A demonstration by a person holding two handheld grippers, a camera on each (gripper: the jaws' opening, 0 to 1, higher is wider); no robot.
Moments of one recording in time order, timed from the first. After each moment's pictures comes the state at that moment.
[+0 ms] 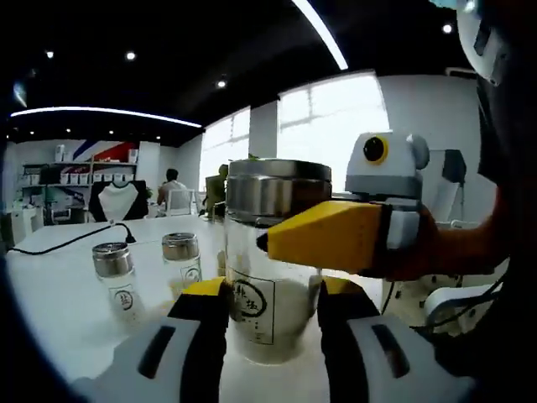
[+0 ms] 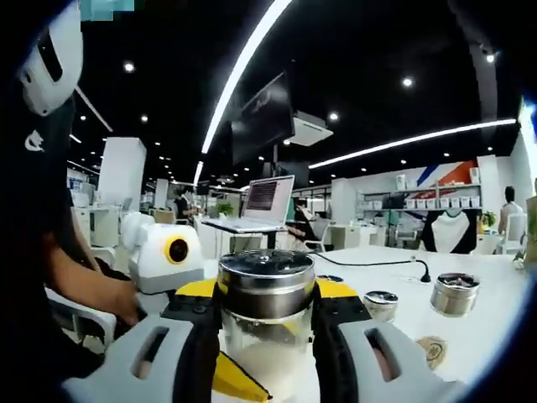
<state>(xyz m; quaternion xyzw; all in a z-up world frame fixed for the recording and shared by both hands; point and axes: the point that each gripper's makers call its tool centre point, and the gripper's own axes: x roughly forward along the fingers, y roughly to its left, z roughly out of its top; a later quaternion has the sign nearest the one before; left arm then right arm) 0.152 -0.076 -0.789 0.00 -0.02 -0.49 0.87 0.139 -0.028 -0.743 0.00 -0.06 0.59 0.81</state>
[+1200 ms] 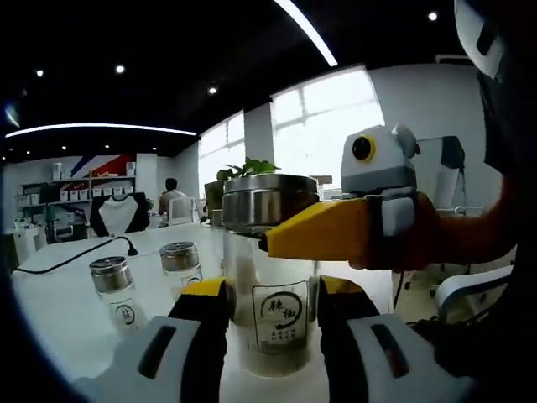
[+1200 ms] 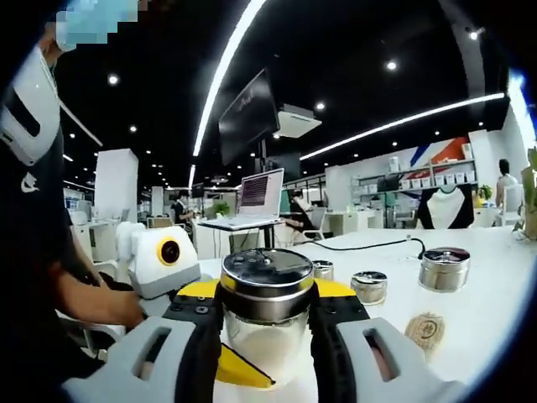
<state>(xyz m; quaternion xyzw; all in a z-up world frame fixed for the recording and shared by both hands) 0.166 -0.081 -0.797 0.03 -0.02 -0.47 0.88 0.158 -0.047 -0.757 0.04 0.00 0.57 0.82</state>
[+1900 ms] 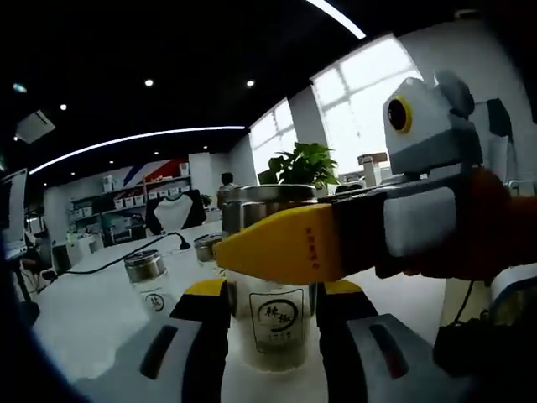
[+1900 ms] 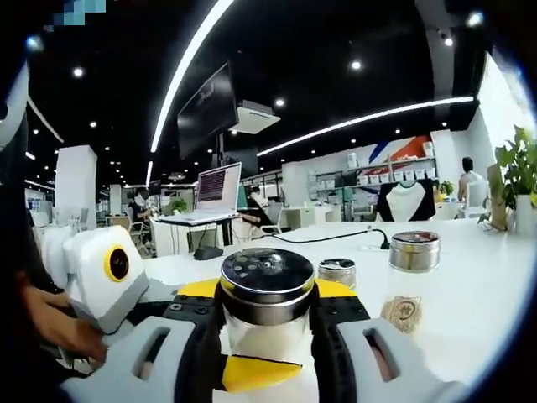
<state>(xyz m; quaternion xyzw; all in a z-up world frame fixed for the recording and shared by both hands) 0.188 -0.074 -0.810 0.07 -0.02 -0.30 0.95 0.179 -0.051 -0.772 0.01 0.00 0.46 0.89</state>
